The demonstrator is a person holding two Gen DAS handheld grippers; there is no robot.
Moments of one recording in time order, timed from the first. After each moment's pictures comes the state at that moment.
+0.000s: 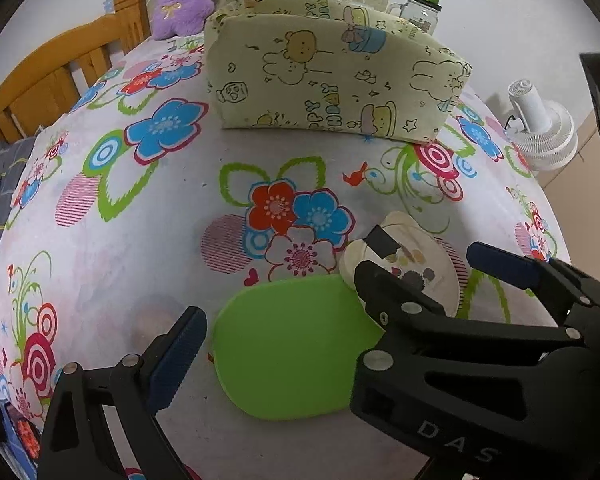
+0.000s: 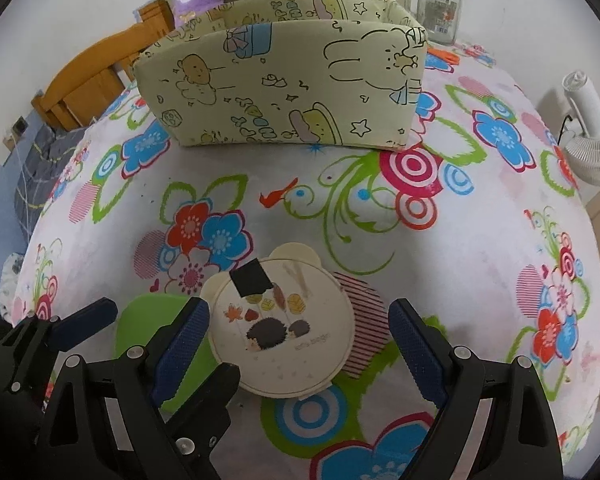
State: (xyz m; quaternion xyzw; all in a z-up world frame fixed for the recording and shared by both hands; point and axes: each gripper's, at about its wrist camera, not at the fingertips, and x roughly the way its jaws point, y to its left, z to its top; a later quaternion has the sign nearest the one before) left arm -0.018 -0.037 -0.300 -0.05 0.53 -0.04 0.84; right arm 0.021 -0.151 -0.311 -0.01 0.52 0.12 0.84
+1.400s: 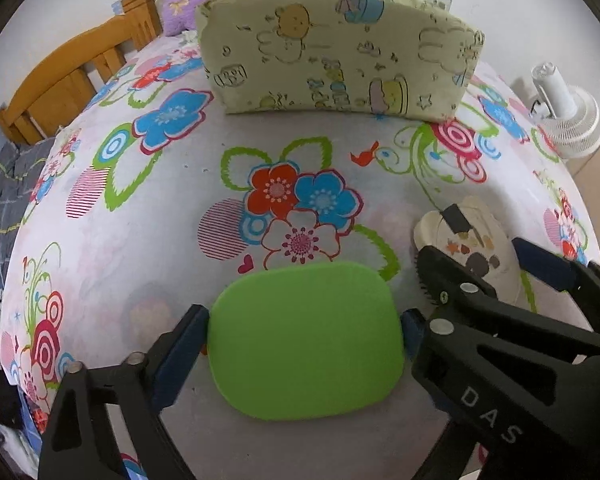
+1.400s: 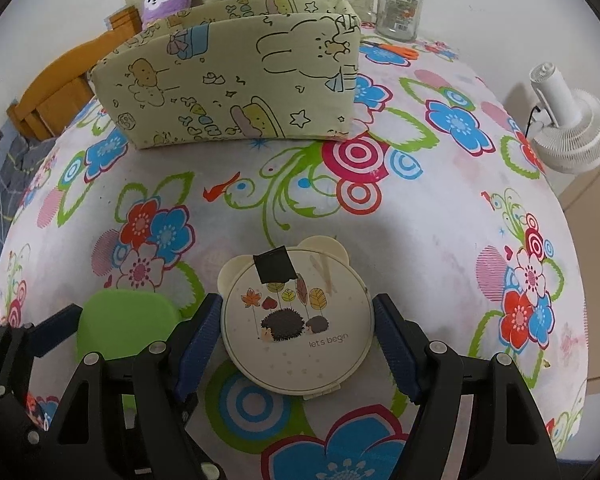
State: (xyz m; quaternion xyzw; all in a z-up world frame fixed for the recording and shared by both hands) left arm -0.016 -0.057 -0.313 -0.01 0.55 0.01 0.84; right arm 0.016 -0.173 -0.316 -0.01 0.51 0.07 0.85
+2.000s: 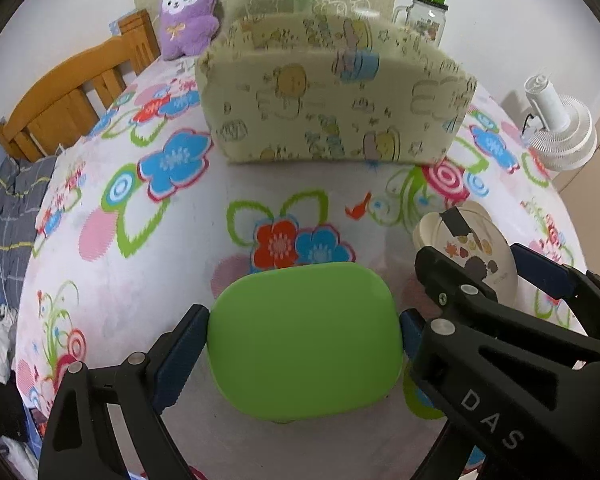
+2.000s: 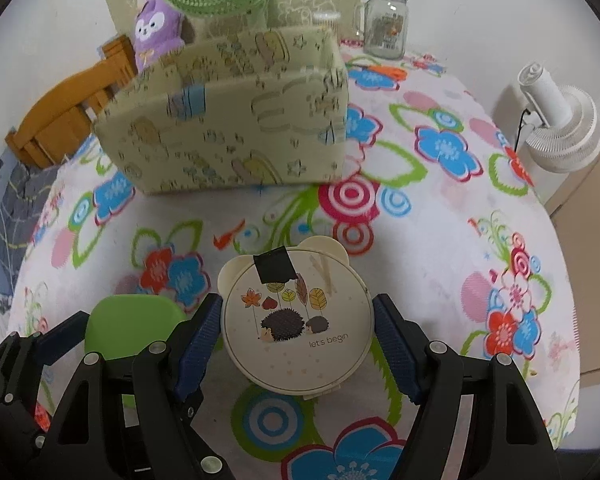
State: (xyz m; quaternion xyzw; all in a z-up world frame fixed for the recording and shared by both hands) left arm 0.001 -0.055 -0.278 0.00 0.52 0.00 0.85; right arm 0.026 -0.174 -0.280 0.01 0.49 0.05 0.87
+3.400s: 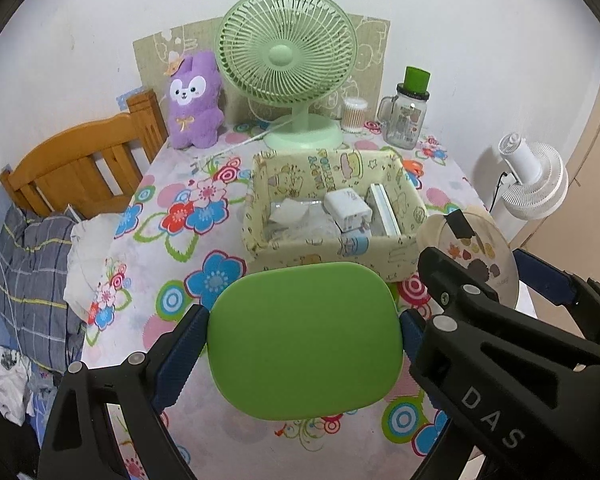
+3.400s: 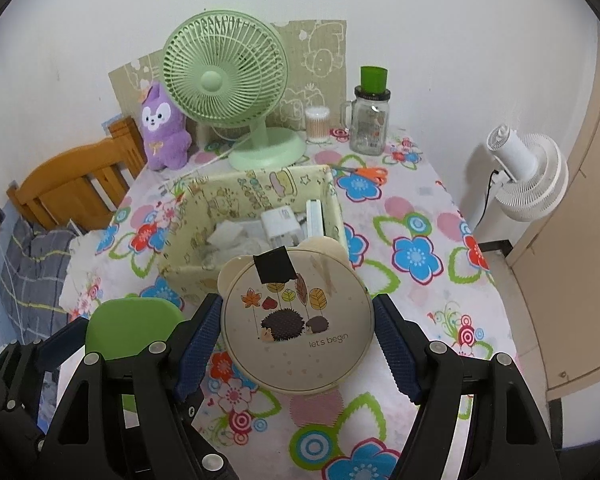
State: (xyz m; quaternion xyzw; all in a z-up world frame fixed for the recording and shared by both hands) left arm 0.021 -0.030 -0.159 0.00 0.45 -0.03 0.89; right arm 0.035 -0.151 -0.153 0.03 0.42 0.02 0.91
